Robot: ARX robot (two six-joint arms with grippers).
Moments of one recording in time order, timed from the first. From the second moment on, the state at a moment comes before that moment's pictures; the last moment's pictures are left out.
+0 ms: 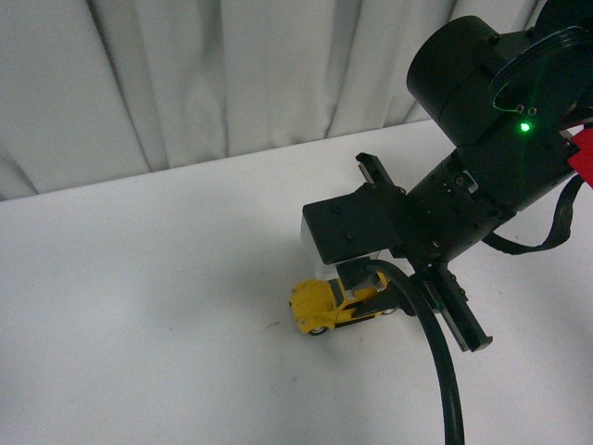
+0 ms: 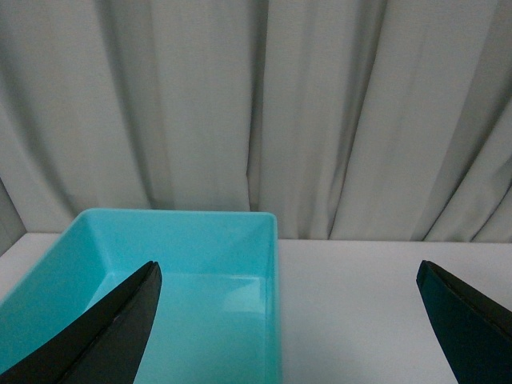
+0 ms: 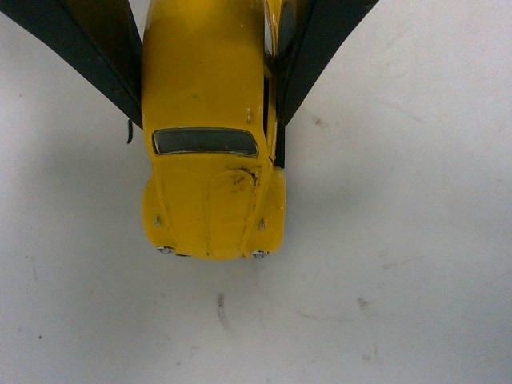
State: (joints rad) left arm 0.00 0.00 0.01 0.00 0.00 0.00; right arm 0.06 1.95 0.84 -0.25 -0.47 -1.46
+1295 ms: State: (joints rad) left arm 0.00 0.00 0.01 0.00 0.00 0.00; right arm -0.34 1.90 0.71 -0.30 -0.53 -1.73
